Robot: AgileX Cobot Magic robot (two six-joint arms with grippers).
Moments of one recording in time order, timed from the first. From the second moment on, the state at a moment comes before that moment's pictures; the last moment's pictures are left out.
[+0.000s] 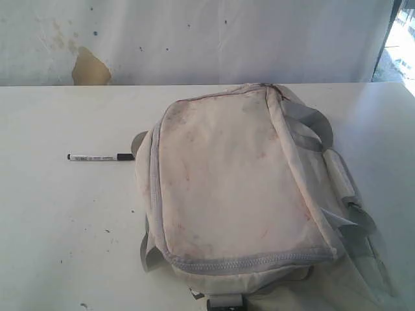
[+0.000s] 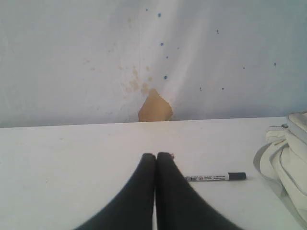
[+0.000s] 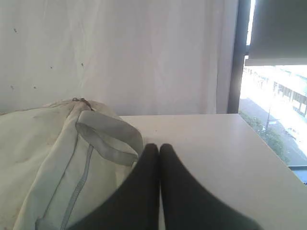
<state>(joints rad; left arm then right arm) -0.04 0.00 0.00 0.00 0.09 0.05 0.03 0.00 -0.01 -0.01 0.05 -0.01</state>
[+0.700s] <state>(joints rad) -0.04 0.00 0.00 0.00 0.09 0.05 0.03 0.00 -0.01 -0.01 0.05 -0.01</state>
